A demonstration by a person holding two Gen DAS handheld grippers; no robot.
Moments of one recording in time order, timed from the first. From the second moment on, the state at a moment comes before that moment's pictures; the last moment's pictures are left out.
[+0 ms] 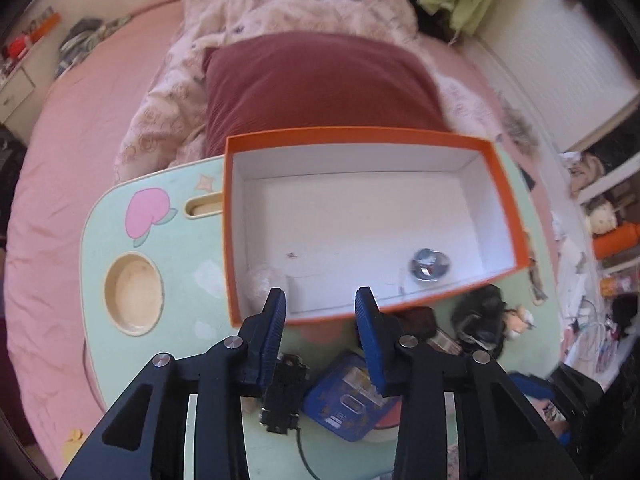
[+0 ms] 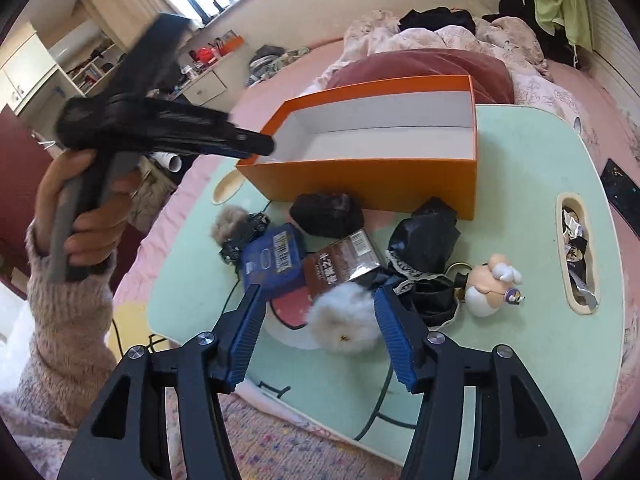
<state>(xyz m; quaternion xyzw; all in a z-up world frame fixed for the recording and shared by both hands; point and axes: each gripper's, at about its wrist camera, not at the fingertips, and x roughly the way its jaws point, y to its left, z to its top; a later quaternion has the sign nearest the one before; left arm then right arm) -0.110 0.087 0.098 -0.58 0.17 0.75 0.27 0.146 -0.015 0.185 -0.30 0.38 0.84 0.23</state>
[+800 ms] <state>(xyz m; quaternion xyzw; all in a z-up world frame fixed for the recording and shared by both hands) -0.126 0.131 0.079 -0.58 0.30 0.73 0.23 0.157 -0.011 0.186 -0.27 0.40 0.85 0.22</state>
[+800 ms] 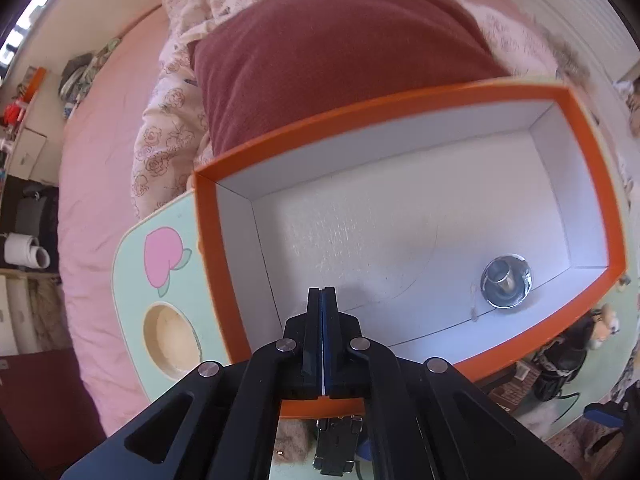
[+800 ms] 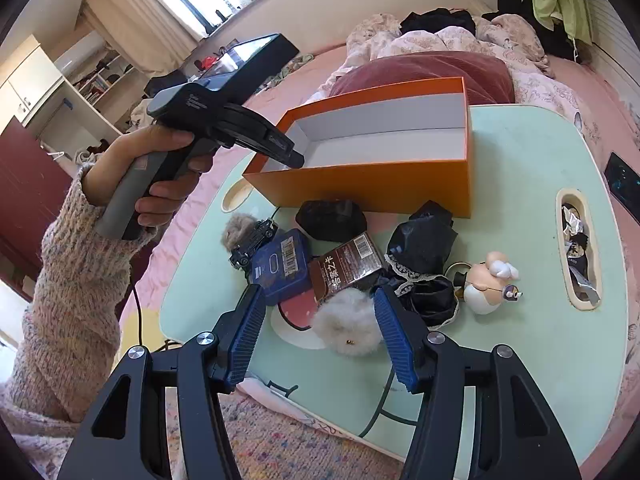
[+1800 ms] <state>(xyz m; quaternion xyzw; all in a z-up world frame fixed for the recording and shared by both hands) -0.129 0.125 0.077 -0.57 0.31 0.73 0.23 0.156 -0.010 0.183 -0.28 0.41 0.85 0.20</state>
